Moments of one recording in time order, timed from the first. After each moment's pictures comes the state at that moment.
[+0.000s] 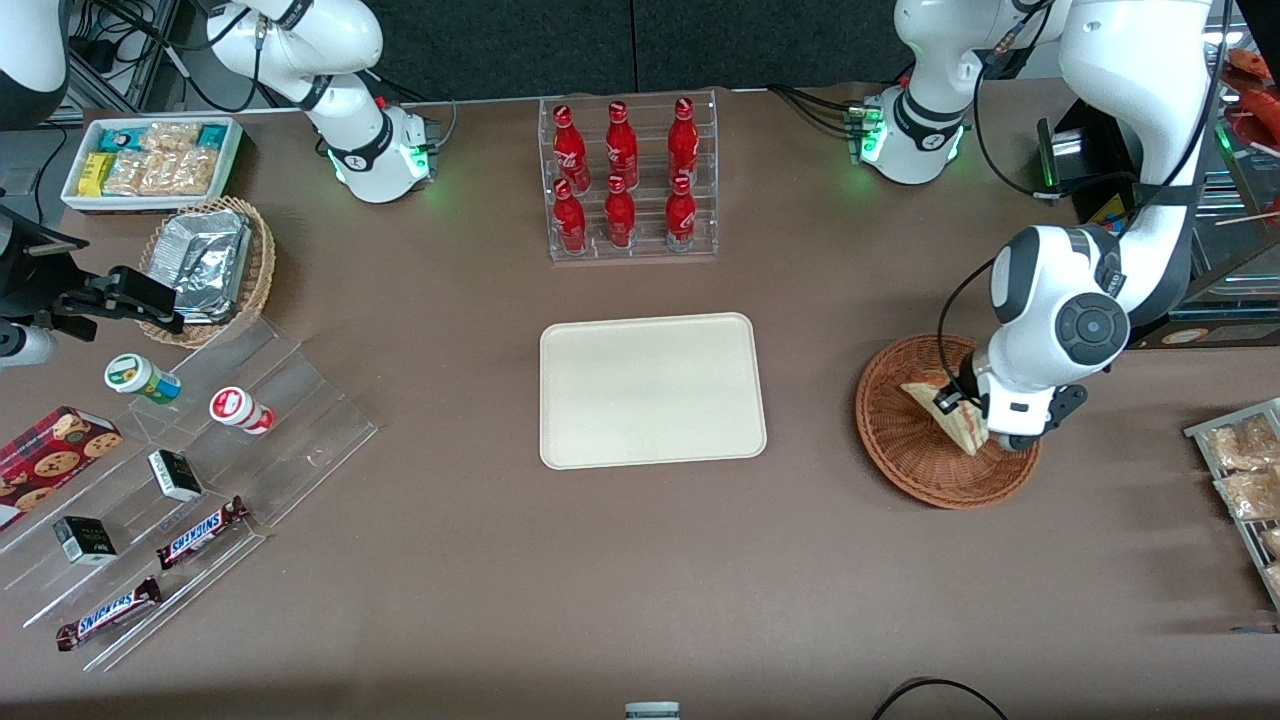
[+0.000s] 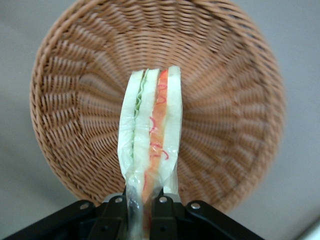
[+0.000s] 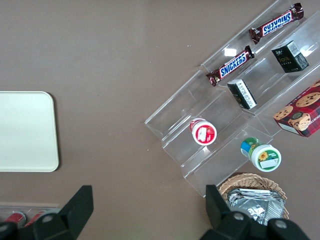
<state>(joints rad) -0.08 0.26 -0.09 -2.03 0.05 2.12 -0.78</state>
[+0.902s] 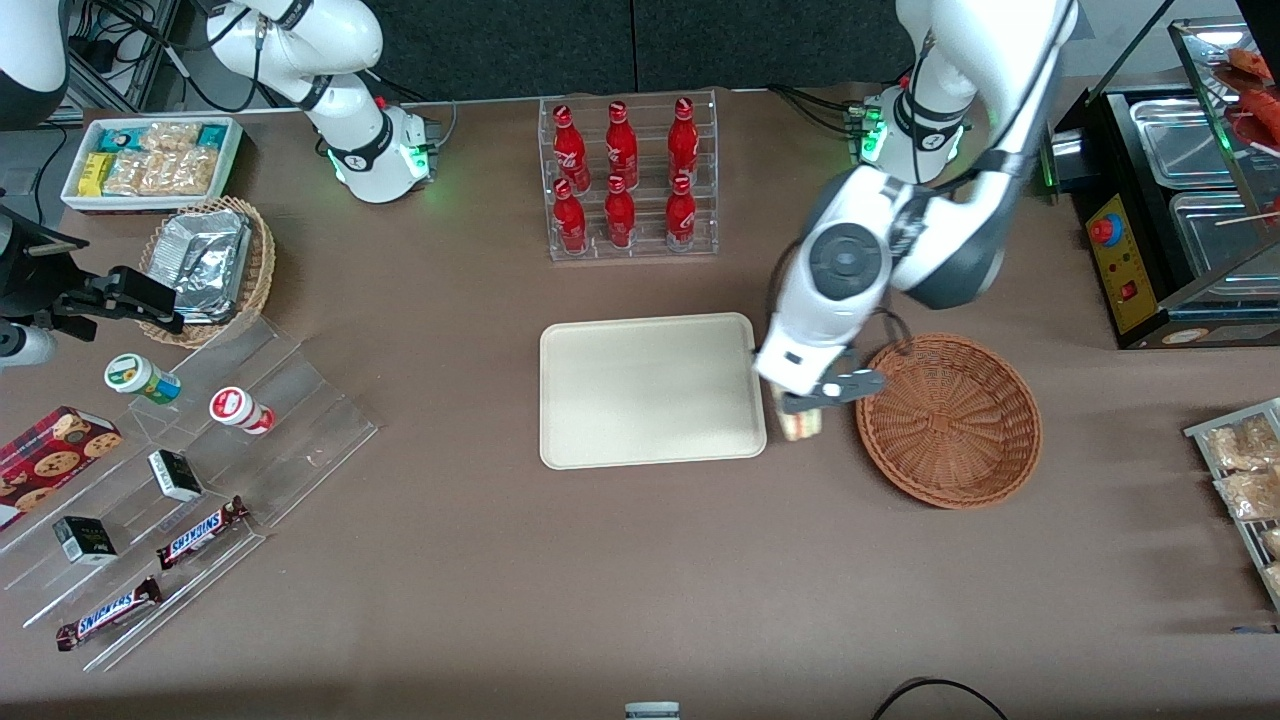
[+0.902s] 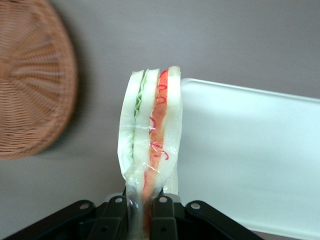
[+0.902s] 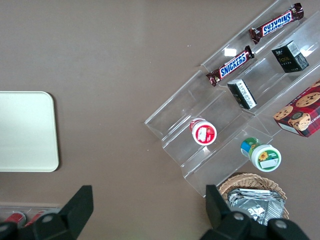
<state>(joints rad) -0.49 0.36 -0.11 -1.73 0.01 1.98 -0.78</state>
